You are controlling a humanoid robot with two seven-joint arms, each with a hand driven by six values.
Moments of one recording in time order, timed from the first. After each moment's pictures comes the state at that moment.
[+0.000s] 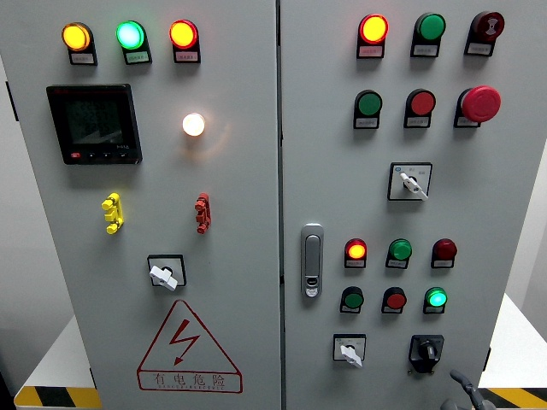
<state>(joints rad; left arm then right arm) -0.01 -0.09 0.04 -0.12 -0.07 -0.02 -0.15 0.17 0.08 1.43 1.50 -1.45 -0.10 -0.19</state>
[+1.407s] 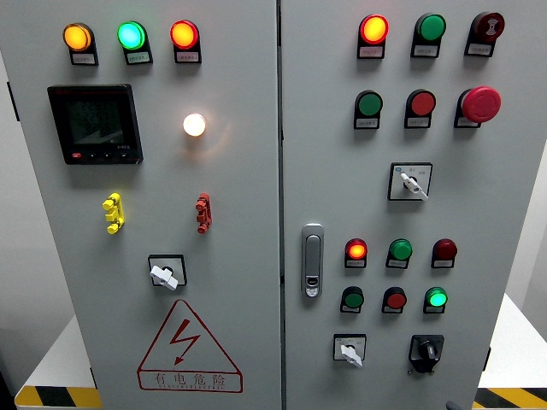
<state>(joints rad) -0.01 -0.09 0.04 -0.12 -0.07 -0.02 -0.15 -0.02 0.14 1.38 1.67 -1.56 -0.10 -0.18</state>
